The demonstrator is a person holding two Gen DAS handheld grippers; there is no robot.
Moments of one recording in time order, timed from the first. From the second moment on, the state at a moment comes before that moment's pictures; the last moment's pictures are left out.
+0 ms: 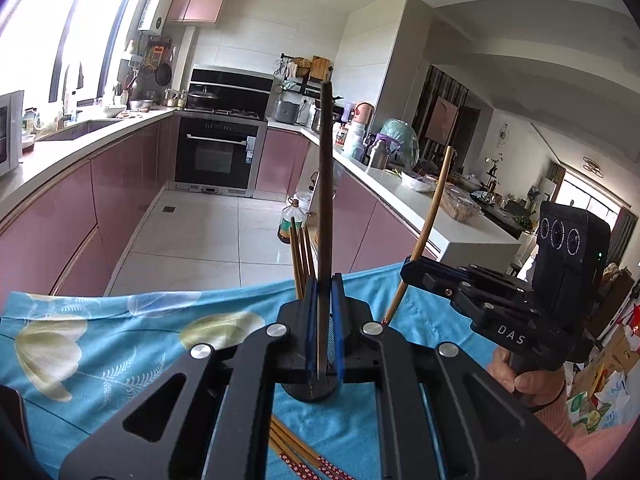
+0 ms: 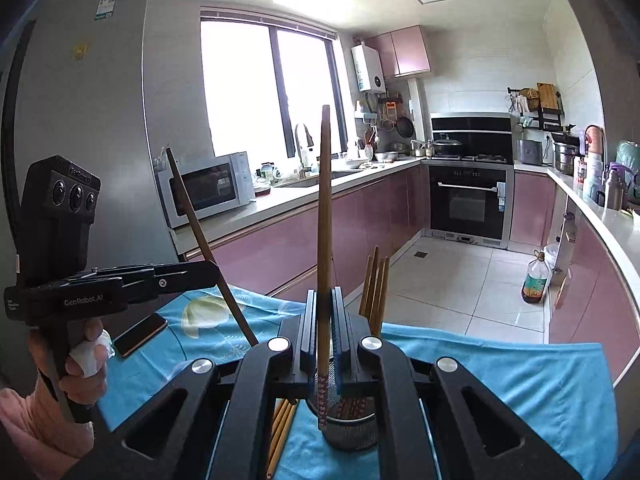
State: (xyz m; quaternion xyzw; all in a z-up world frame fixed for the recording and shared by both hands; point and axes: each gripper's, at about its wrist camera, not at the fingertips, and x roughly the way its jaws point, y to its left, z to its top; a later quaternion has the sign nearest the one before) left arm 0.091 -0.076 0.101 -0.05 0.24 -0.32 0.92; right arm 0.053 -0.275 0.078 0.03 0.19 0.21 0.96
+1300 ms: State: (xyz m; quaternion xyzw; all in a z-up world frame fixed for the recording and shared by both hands) left arm 0.174 -0.137 0.018 0.04 0.37 -0.29 0.88; right arm 0.128 -0.271 0.008 0.03 0.33 0.17 0.93
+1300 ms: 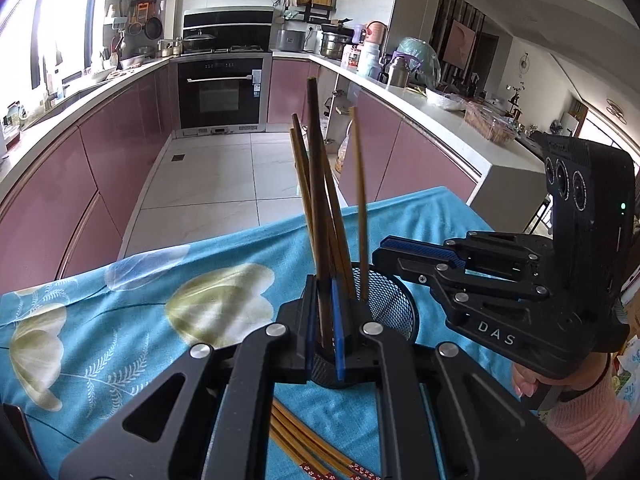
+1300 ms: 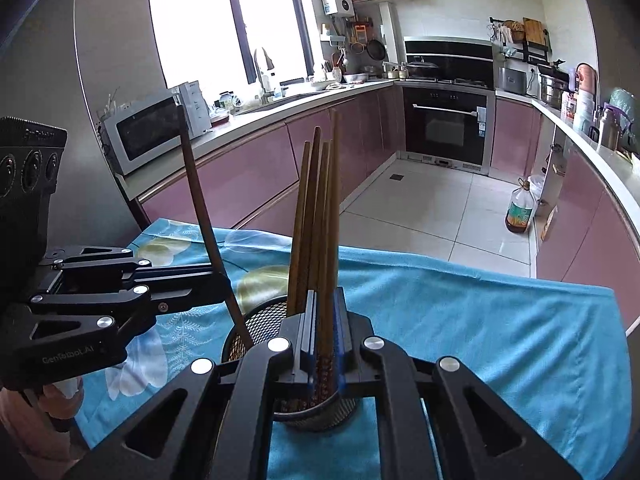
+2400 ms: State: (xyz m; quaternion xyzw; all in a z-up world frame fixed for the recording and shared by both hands) left arm 0.105 -0.049 -0.017 0.00 0.34 -0.20 0.92; right arm 0.044 -0.229 0.007 -0.01 0.30 0.27 0.92
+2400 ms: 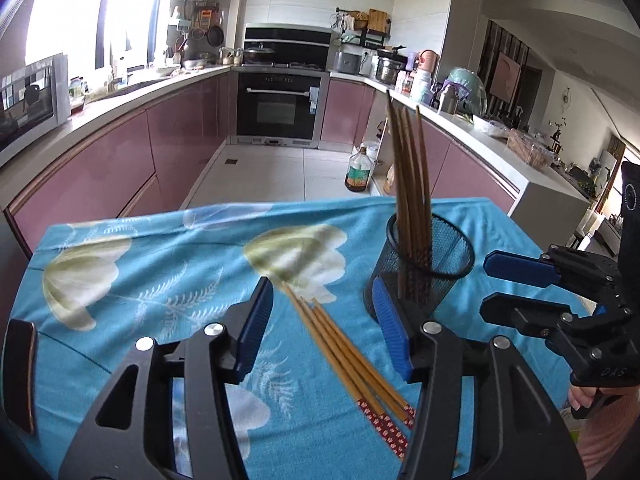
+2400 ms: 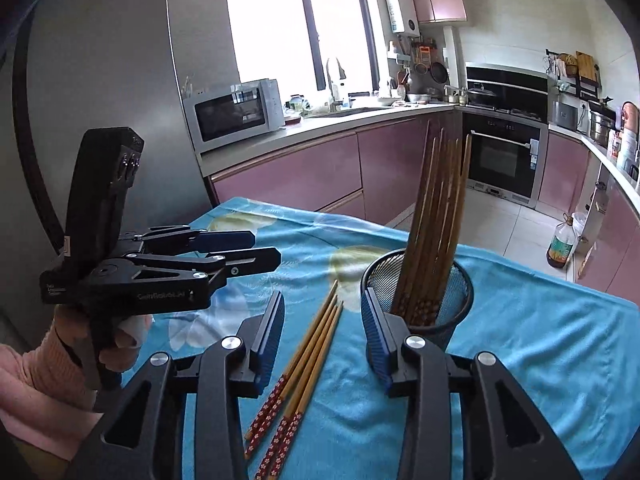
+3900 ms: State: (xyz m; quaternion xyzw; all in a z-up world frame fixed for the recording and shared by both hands) left arm 0.099 -0.073 -0.113 0.04 0.46 -0.20 0.87; right arm 0.048 -0.226 -0.083 0.03 0.41 0.24 0.88
